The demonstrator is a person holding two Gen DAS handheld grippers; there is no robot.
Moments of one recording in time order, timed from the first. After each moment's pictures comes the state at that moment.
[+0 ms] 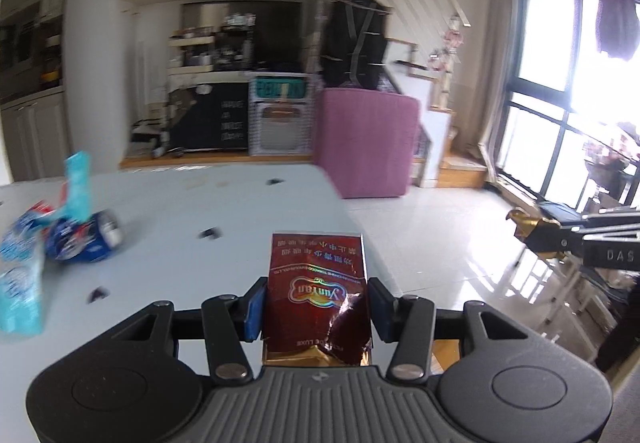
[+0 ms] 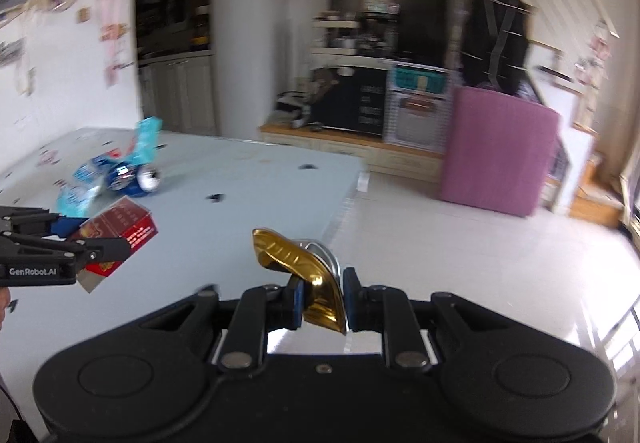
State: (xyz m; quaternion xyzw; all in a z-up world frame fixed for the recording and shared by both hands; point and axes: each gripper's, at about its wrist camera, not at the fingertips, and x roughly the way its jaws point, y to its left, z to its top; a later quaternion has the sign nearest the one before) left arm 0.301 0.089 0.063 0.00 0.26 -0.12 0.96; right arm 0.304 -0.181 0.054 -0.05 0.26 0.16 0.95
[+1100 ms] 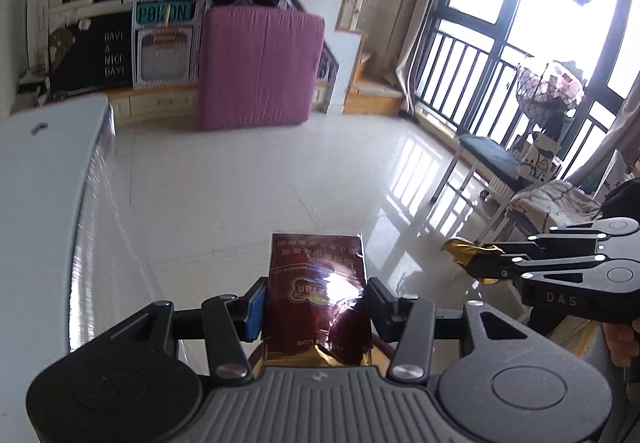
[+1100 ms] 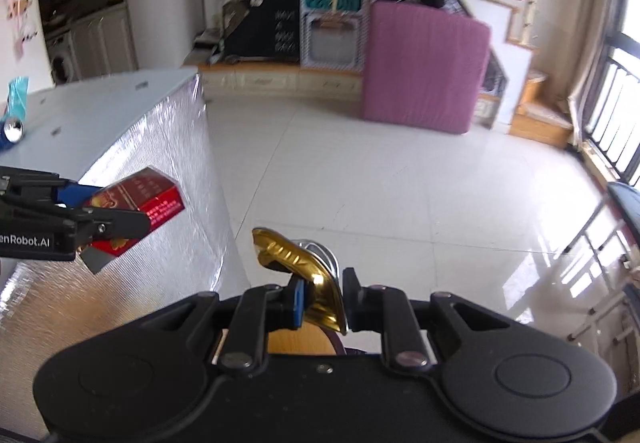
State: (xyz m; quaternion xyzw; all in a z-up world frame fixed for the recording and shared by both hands) left arm 0.438 -0.131 -0.043 -0.01 0.38 -0.24 0.89; right arm 0.398 -0.369 -0.046 -0.04 0.37 0.09 0.93
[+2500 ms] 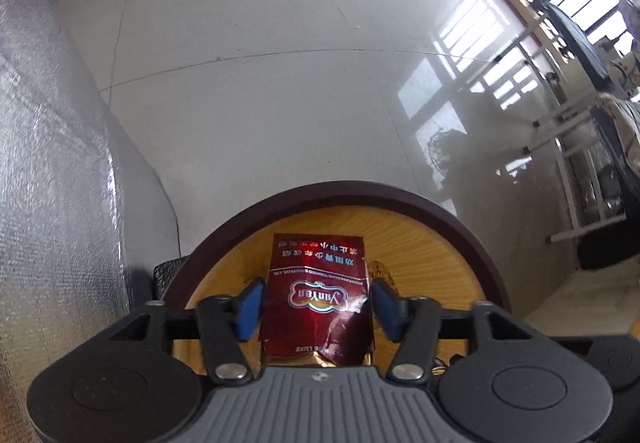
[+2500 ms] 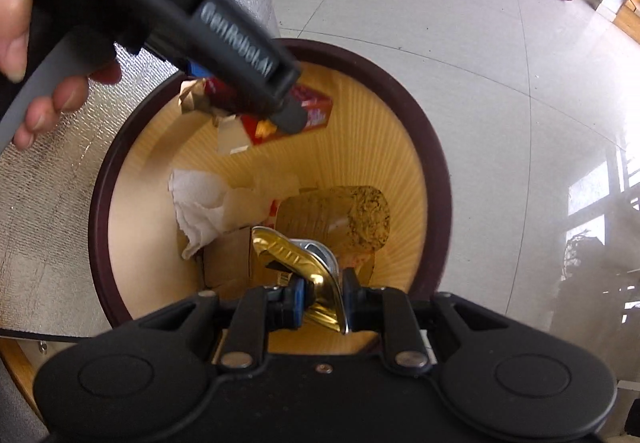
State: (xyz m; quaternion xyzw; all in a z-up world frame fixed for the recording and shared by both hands) left arm 0.546 -0.187 -0.263 -0.01 0.62 -0.17 0.76; right arm 0.454 -0.353 -0.288 -0.08 0.58 0.19 0.79
